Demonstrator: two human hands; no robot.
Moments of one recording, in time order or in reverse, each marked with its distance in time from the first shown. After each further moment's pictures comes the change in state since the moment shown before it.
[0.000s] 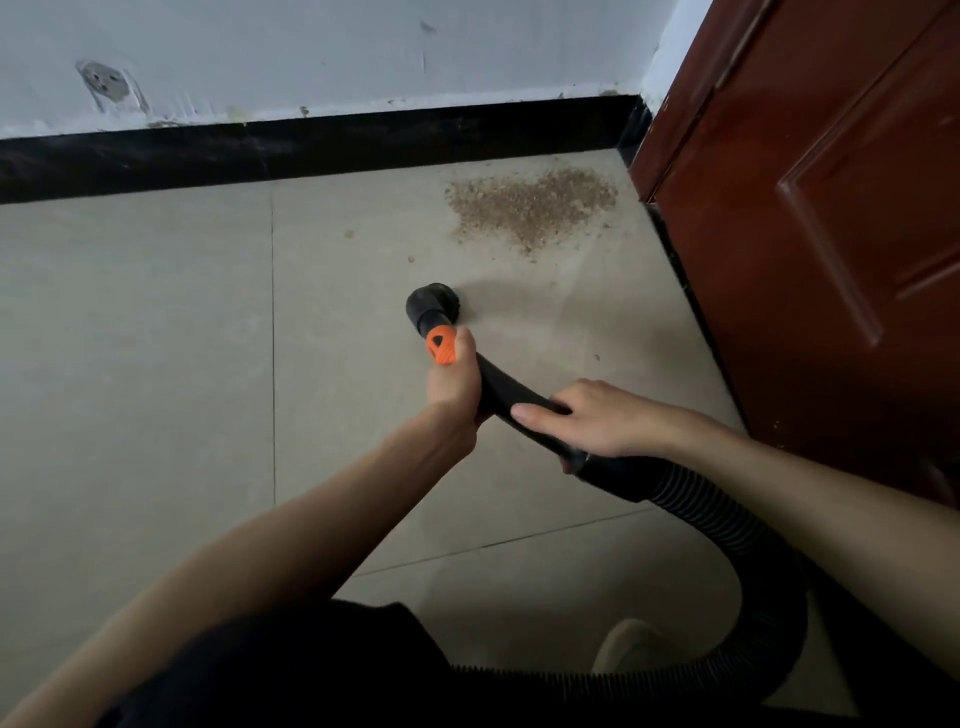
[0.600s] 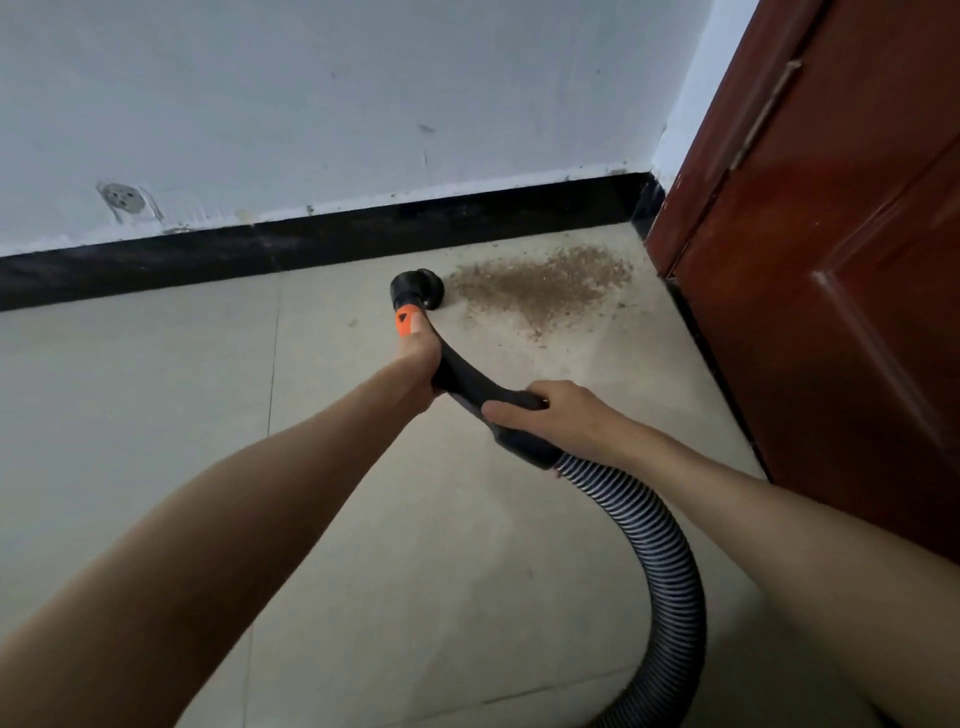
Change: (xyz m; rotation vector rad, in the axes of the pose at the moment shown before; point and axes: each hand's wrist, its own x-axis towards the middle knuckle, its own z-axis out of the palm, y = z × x) left_hand 0.097 0.118 0.041 0.078 0.155 0.072; right_hand 0.099 0.004 -0.064 0.335 0.155 -0.111
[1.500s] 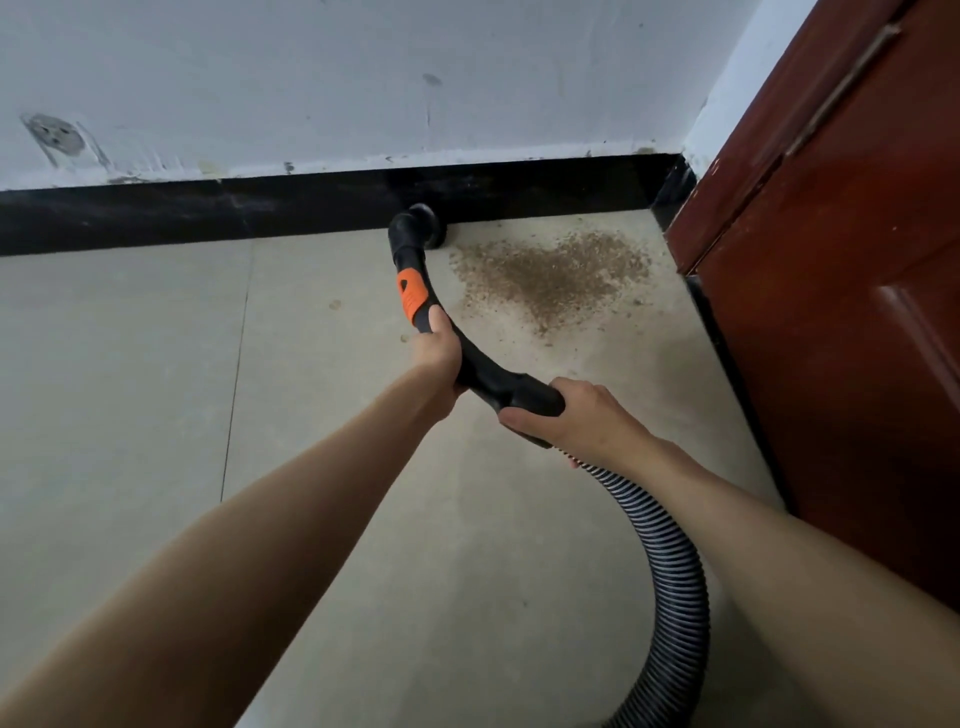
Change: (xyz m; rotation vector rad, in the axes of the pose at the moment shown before) left_hand 0.055 -0.024 0.019 0.000 -0.034 0.002; right_hand 0.053 0.048 -0.001 -0.162 0.157 0.027
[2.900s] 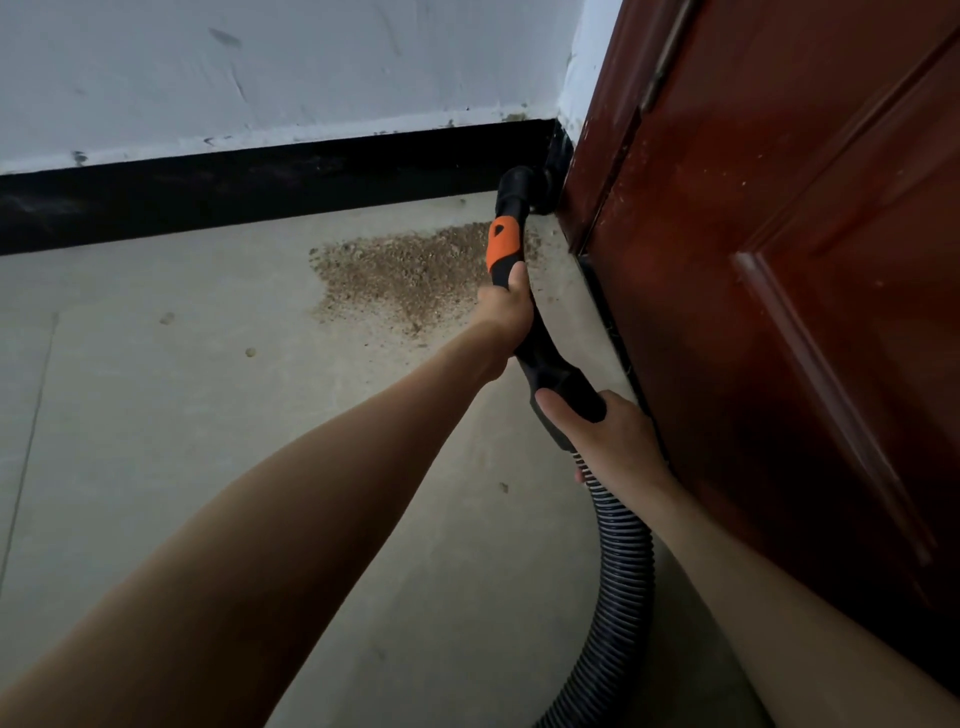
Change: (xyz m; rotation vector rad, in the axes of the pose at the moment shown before) left_hand -0.018 -0.033 0.196 0.511 -0.255 0.195; right_hand -0.021 0.134 -0.050 0.420 0.383 0.215
